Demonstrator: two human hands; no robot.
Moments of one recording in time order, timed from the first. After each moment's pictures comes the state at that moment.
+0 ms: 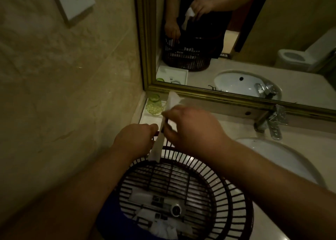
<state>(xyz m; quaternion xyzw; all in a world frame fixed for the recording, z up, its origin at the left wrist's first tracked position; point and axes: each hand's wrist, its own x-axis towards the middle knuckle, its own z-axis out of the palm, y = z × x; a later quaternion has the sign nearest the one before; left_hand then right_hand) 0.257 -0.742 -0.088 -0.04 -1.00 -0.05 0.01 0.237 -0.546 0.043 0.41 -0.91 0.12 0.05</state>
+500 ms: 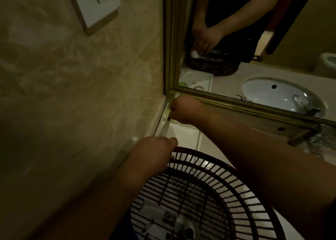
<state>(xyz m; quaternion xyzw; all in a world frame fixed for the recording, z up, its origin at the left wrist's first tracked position) 0.256 -0.740 -0.093 -0.05 -1.00 -0.05 0.02 0.080 -0.658 -0.045 0.38 -0.91 0.08 -0.14</state>
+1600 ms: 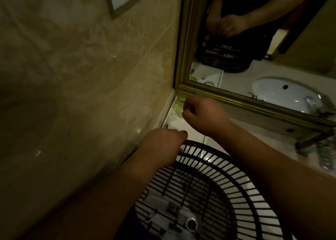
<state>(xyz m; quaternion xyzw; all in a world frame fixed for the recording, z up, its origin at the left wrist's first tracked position) 0.259 -0.738 -0.092 -0.06 -1.00 -0.05 0.04 0.131 -0.613 -0.032 0.40 -0.89 0.24 -0.02</state>
